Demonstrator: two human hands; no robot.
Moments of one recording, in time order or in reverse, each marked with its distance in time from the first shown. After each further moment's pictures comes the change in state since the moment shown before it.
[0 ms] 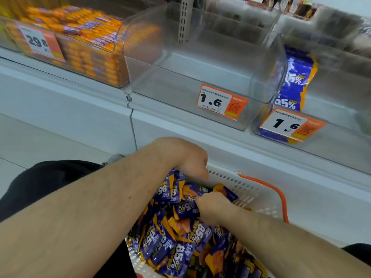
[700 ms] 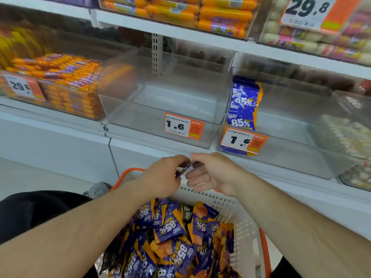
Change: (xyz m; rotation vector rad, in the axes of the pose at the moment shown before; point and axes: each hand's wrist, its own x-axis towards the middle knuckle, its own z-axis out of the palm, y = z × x) left_hand -0.005 0.021 0.025 -0.406 0.669 0.084; right_hand -0.111 0.058 -0.136 1.752 0.264 0.205
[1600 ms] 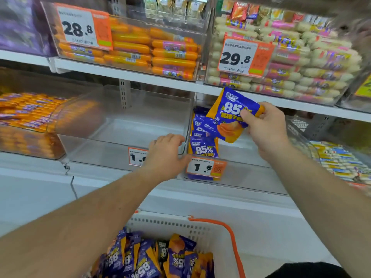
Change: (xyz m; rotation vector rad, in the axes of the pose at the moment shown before) left_hand 0.095 0.082 -0.025 0.212 0.408 0.199; right_hand -0.056 -0.084 -0.158 0.053 0.821 -0.819
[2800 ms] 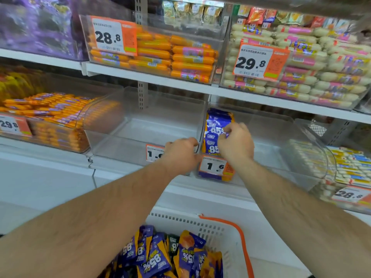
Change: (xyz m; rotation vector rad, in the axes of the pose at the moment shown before) left_hand 0.003 0.005 -0.004 0.026 -0.171 -0.082; right_hand -0.019 0.051 0.074 -0.687 -0.013 -0.165
